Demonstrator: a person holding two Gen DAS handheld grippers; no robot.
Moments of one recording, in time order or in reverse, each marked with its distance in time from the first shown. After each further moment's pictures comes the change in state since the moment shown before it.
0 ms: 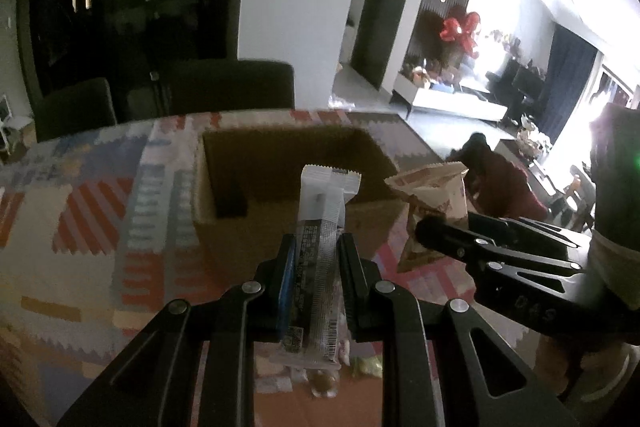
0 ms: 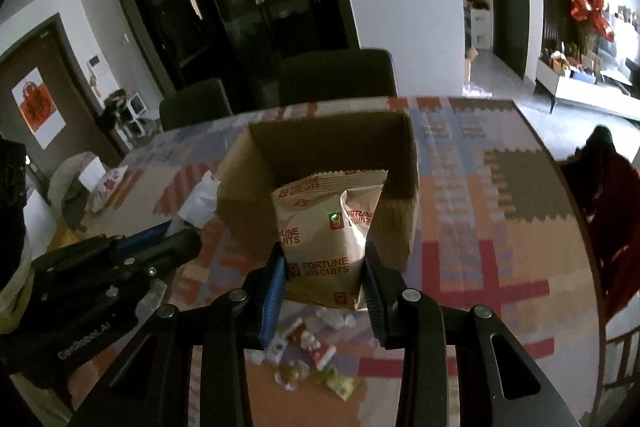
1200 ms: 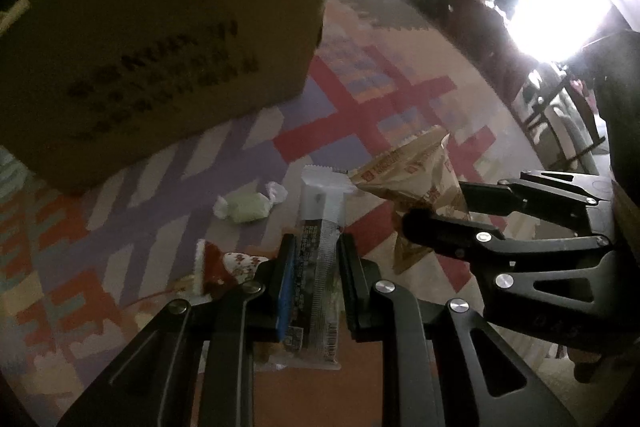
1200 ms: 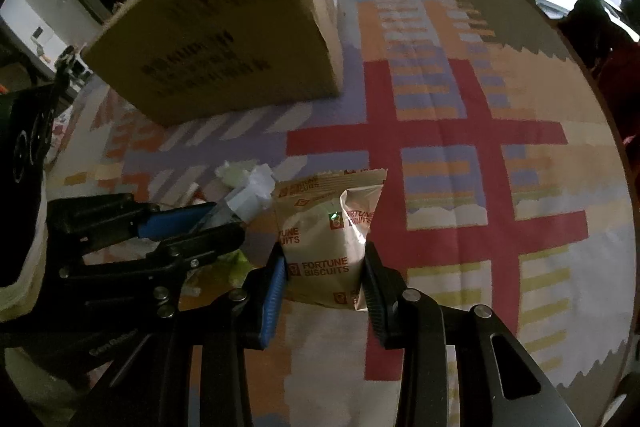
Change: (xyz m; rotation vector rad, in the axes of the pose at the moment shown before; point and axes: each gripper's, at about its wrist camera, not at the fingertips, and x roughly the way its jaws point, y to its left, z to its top) left arm 0.142 -0.051 -0.105 0.189 0.446 -0.193; right arm 0.072 -0.074 -0.118 0.126 0.366 -0.070
